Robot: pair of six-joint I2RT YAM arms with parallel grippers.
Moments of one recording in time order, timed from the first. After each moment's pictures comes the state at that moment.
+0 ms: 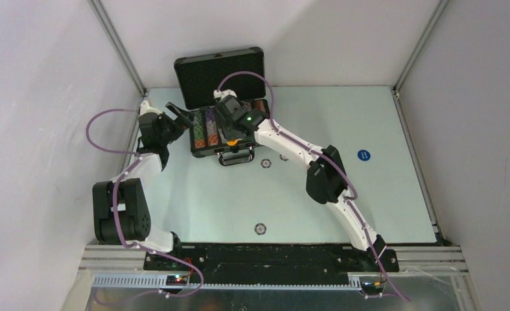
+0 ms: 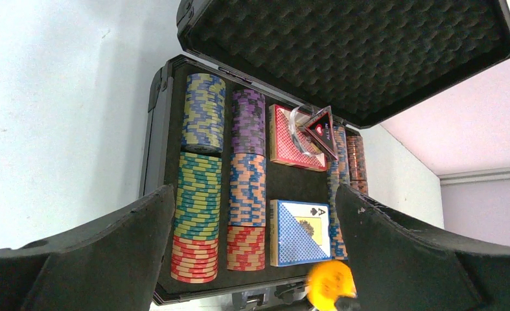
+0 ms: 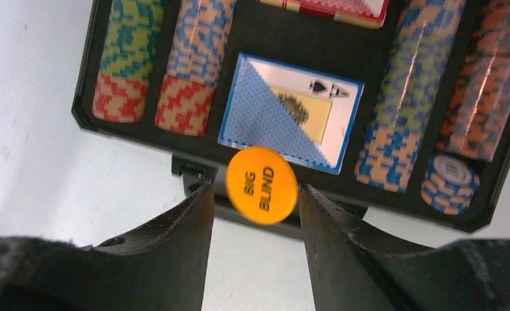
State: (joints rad) left arm 0.11 1.48 0.82 0.34 0.20 -0.71; right arm 0.88 2.35 2.29 -0.72 0.24 0.32
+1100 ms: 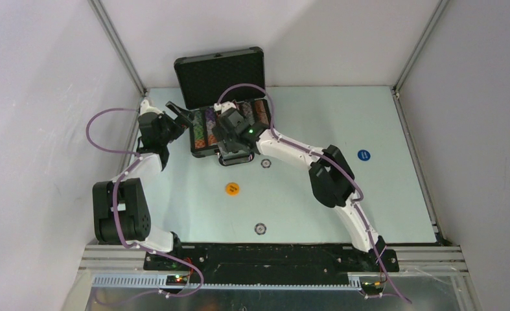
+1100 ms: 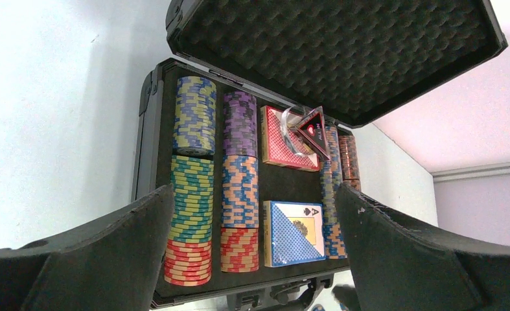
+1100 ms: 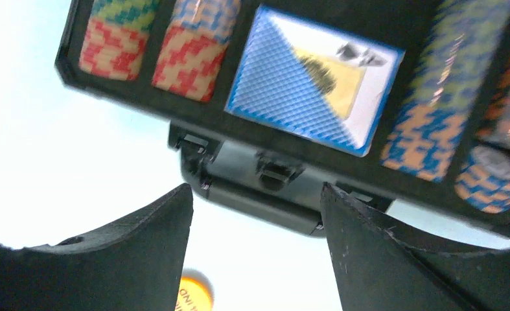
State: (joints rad) left arm 0.11 1.48 0.82 0.35 0.21 -0.71; right arm 0.88 2.27 2.03 -0.50 0.21 0.26
